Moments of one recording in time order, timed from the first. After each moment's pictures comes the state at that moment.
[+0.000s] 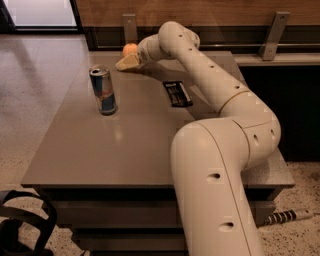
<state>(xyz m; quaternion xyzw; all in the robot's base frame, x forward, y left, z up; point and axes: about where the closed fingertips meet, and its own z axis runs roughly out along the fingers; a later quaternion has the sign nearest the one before) 0.923 0.083 0.828 -0.40 0.76 0.16 0.49</state>
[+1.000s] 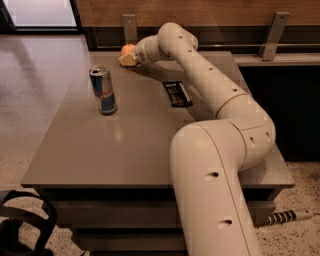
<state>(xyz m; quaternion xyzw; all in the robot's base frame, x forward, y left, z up) 0.921 0.099 0.823 -0.41 0.75 0.18 0.49</state>
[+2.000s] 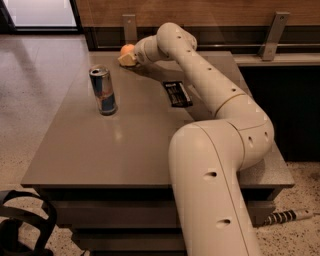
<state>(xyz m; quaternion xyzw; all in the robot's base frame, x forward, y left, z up) 0.921 0.101 0.824 -0.41 0.75 0.18 0.49</state>
